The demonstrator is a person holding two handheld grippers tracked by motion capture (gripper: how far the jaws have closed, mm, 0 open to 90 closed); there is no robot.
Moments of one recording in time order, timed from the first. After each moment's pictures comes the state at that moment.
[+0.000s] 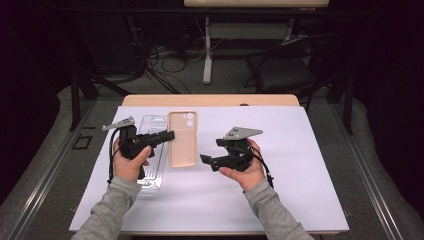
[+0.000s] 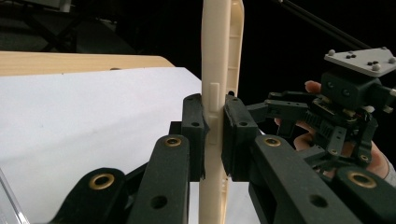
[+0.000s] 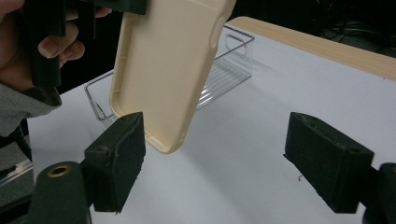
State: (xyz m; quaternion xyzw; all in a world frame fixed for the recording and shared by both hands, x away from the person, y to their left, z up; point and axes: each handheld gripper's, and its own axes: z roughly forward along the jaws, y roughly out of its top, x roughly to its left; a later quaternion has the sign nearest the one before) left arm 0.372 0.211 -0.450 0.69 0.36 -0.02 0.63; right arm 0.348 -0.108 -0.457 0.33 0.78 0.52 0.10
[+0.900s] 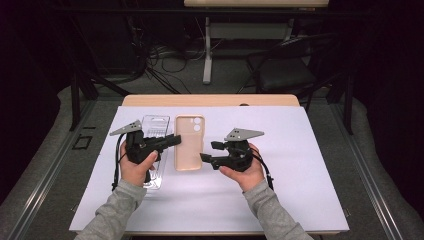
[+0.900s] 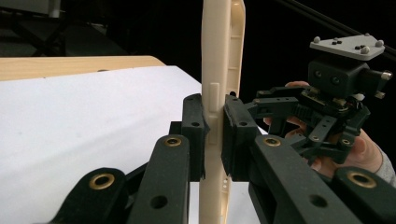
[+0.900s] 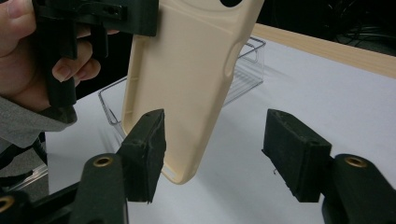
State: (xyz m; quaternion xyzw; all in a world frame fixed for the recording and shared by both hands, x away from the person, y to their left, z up) left arm 0.363 0.193 -0.455 0.70 0.34 -0.01 0.63; right arm 0.347 -0.108 -0.462 0.31 0.78 0.54 0.09
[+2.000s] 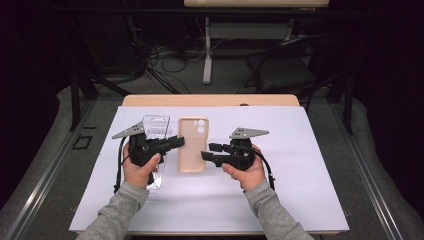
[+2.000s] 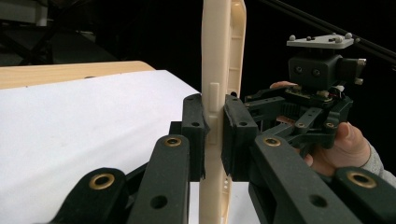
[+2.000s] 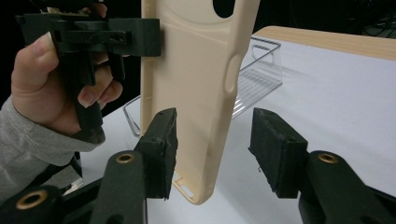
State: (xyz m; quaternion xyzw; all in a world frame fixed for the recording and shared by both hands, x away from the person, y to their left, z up) left arm 0.358 0.186 -0.457 0.69 0.32 -0.01 0.65; right arm 0.350 -0.115 -0.464 0.33 0.75 0.57 0.03
